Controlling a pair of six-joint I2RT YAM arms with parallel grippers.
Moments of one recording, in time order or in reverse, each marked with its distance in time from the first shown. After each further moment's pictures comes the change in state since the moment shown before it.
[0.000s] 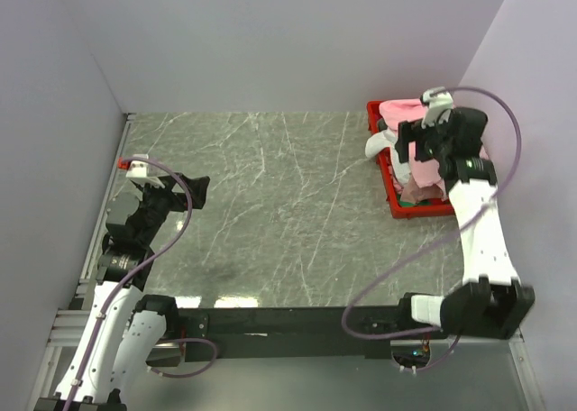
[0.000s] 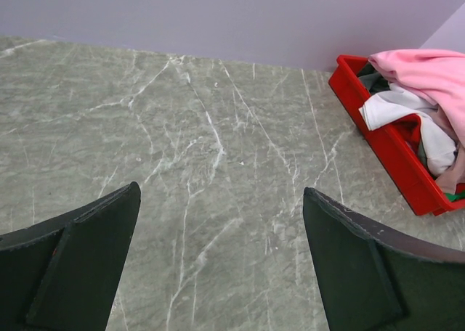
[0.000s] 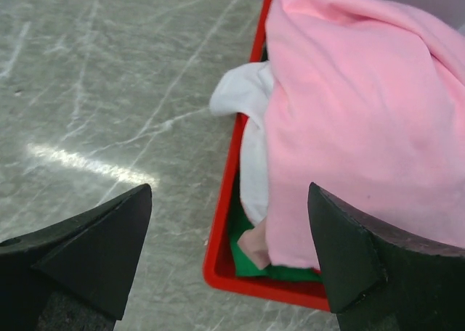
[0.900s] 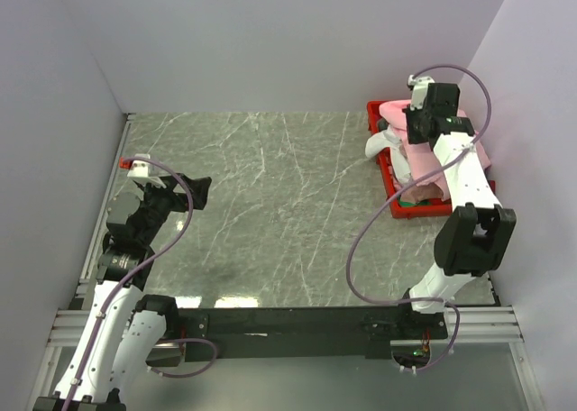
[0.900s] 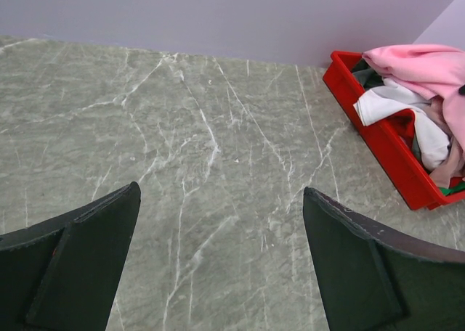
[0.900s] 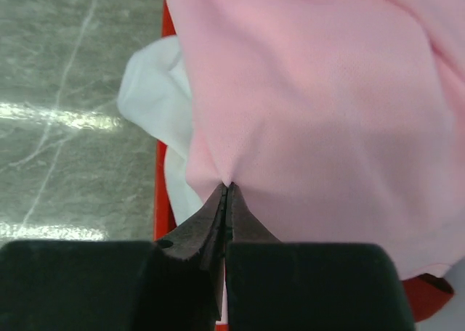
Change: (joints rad) left arm -0.008 0.000 0.002 -0.001 0.015 0.000; right arm 0.039 0.516 0.355 -0.132 0.295 -0.006
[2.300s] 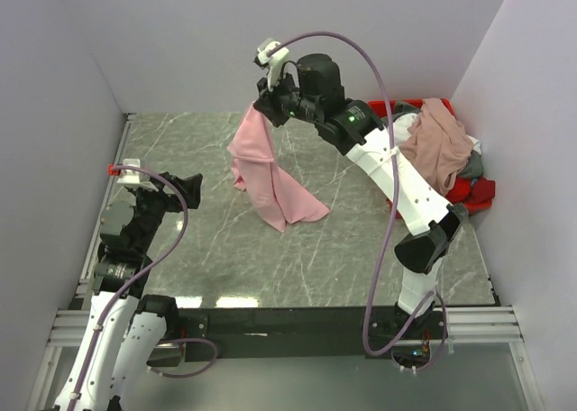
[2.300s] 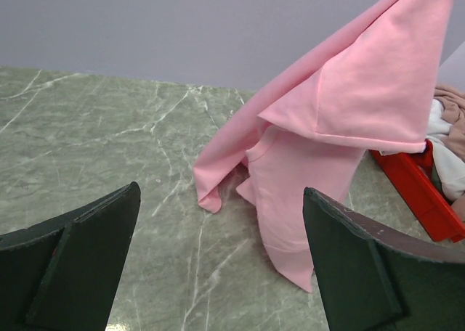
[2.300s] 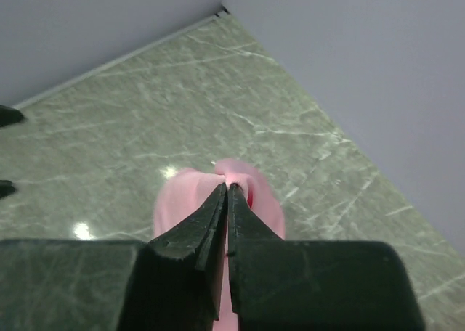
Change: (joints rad) left arm -0.002 -0.069 0.000 0.006 -0.098 0.030; right arm 0.790 0.151 0.623 0.011 -0.180 0.117
